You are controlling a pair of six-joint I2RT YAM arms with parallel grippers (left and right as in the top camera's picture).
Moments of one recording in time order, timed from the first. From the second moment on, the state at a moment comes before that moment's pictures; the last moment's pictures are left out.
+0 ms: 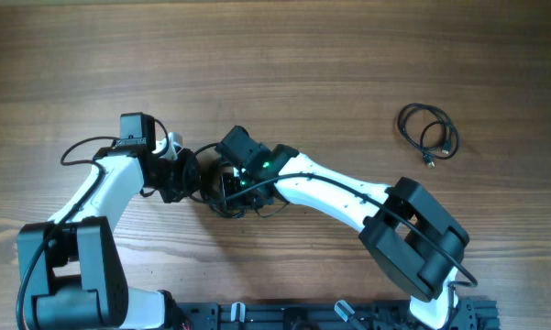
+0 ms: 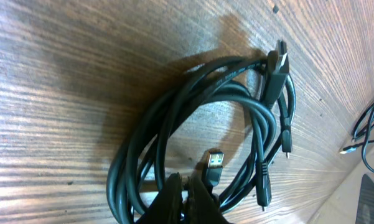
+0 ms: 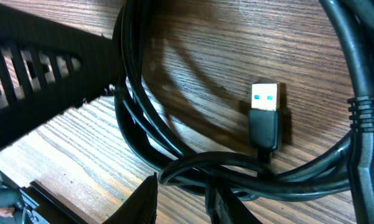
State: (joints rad) left arm 0.07 1.62 0.82 -0.63 0.56 -0.47; right arm 0.90 1.99 1.33 -0.54 -0.34 0.78
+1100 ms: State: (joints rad) left arm -0.04 1.62 0.82 -0.61 0.49 -0.49; right arm 0.77 2.00 1.33 -0.55 -0.32 0.63
